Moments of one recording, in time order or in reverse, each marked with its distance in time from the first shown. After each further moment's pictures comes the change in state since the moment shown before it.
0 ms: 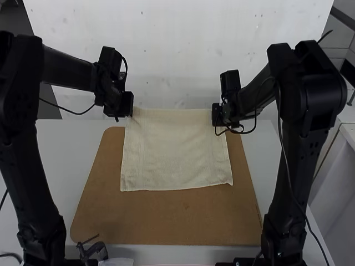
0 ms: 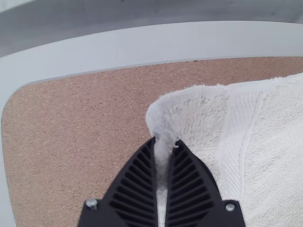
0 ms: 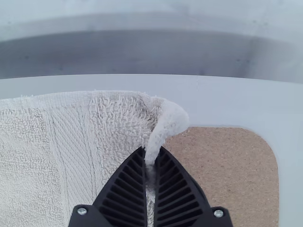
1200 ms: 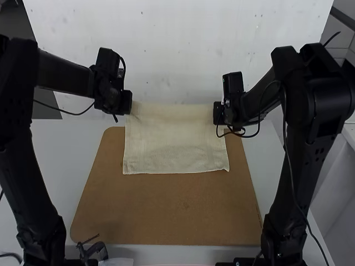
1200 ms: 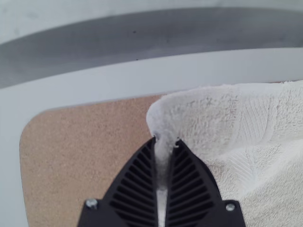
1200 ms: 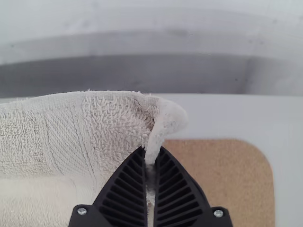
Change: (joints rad) left arm -0.004 -0.042 -0.078 0.137 -0.060 0.039; right arm 0.003 -0.053 -0.078 0.092 0.011 0.009
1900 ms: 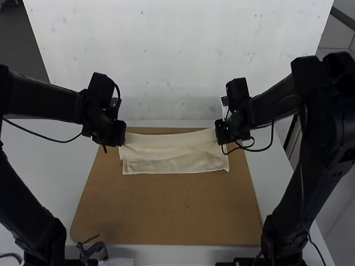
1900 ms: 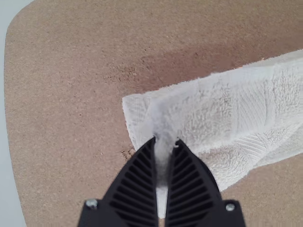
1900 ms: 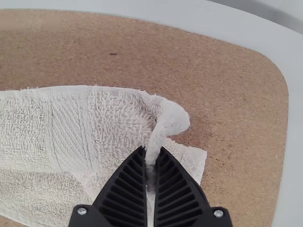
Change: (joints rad) left arm -0.042 -0.246 -0.297 -0.117 0.022 0.018; right arm 0.004 -0.203 -0.111 -0.296 -0.121 -0.164
